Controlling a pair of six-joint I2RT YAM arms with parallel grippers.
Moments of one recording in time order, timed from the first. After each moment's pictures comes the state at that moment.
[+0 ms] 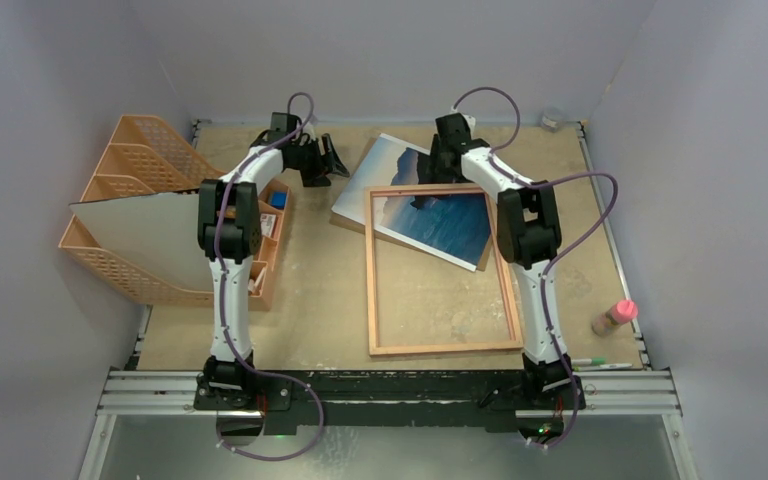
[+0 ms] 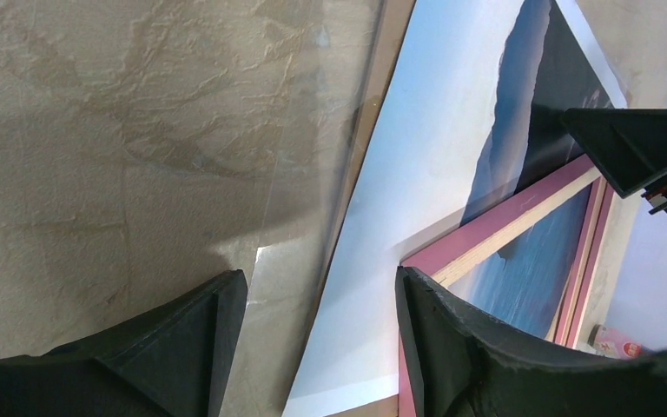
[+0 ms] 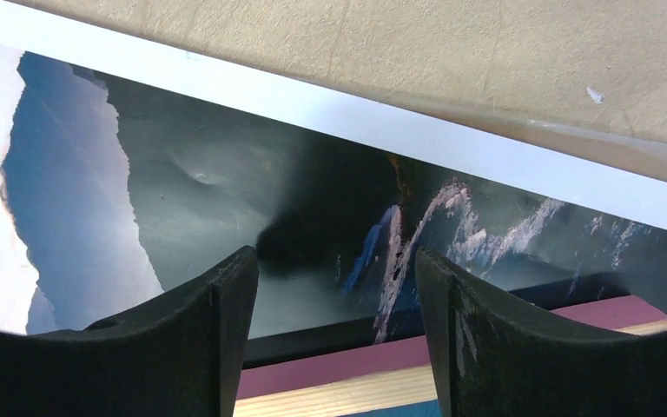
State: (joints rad) left arm -0.11 2.40 1.93 -0.44 0.54 -0.43; right arm 0.30 2.39 1.98 -0.48 0.27 0.44
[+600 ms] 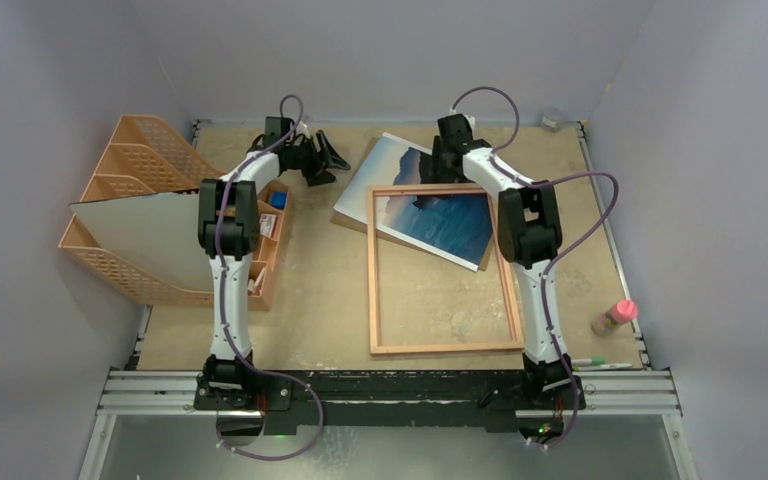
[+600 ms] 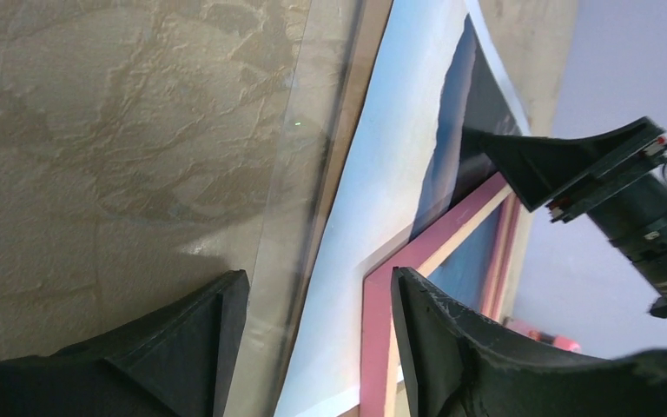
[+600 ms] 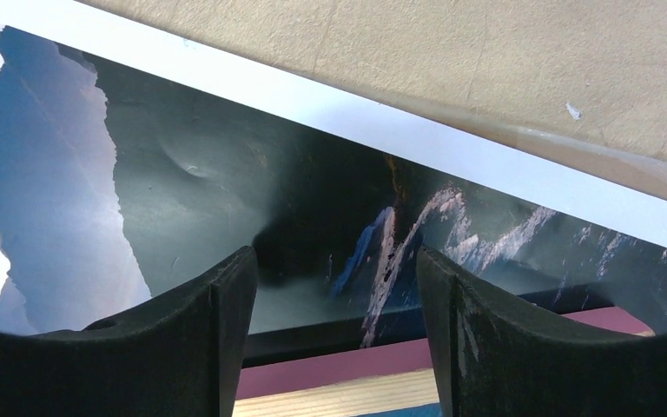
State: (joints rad) left arm -0.08 2.45 1.93 -0.30 0.71 -0.59; right arm 0.30 2.40 1.97 -0.48 0.27 0.36
